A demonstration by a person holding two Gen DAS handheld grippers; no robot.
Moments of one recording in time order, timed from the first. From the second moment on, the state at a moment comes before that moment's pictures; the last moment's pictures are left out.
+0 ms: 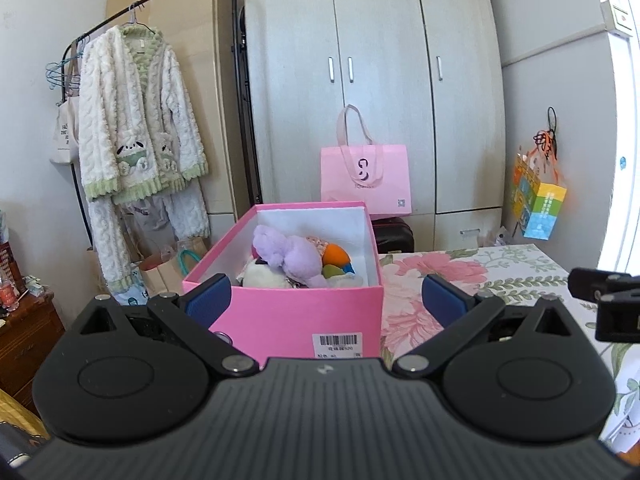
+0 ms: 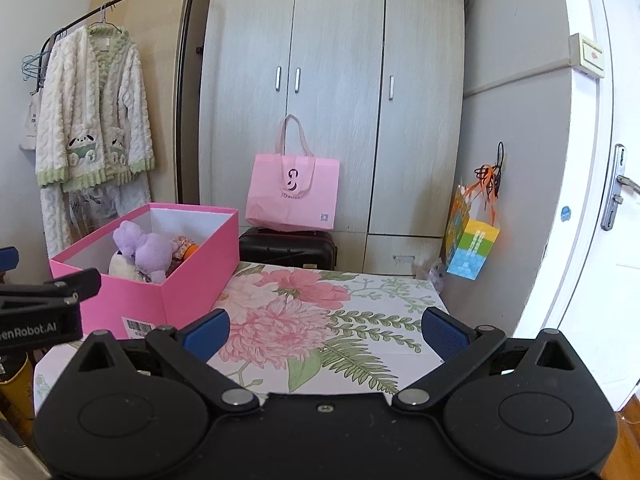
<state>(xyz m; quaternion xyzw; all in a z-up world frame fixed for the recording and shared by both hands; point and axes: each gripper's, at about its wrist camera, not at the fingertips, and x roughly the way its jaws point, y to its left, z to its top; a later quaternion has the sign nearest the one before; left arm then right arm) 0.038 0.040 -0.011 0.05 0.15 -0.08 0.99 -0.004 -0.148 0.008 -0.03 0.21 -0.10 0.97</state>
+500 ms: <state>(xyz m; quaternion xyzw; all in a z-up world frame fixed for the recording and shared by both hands) 0.033 0.043 -0.010 0.04 0.15 -0.09 0.98 -0.012 -0.147 0.007 -0.02 0.20 -0.10 0.97</state>
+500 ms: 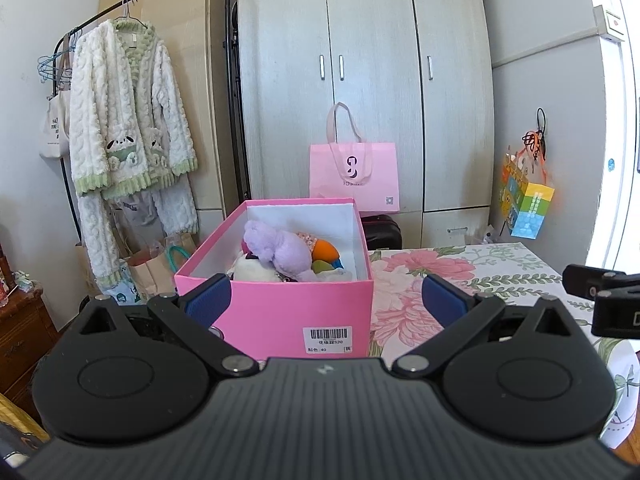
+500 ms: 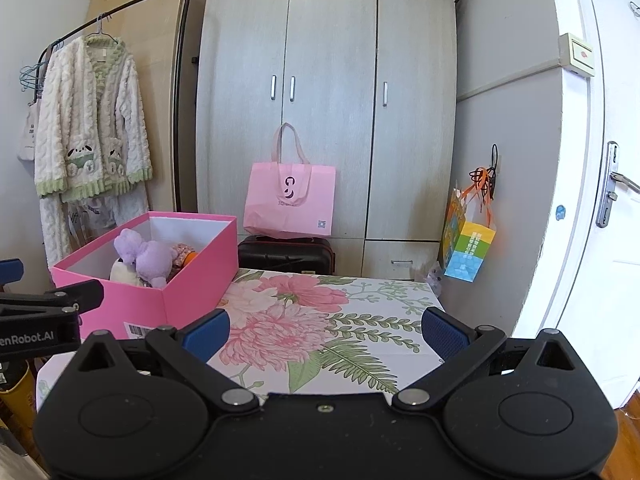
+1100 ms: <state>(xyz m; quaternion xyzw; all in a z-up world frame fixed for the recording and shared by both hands) 0.033 0.048 -0.010 0.04 0.15 -0.10 0.98 -0.012 -0.153 0.004 0.00 0.21 -0.11 0.97</state>
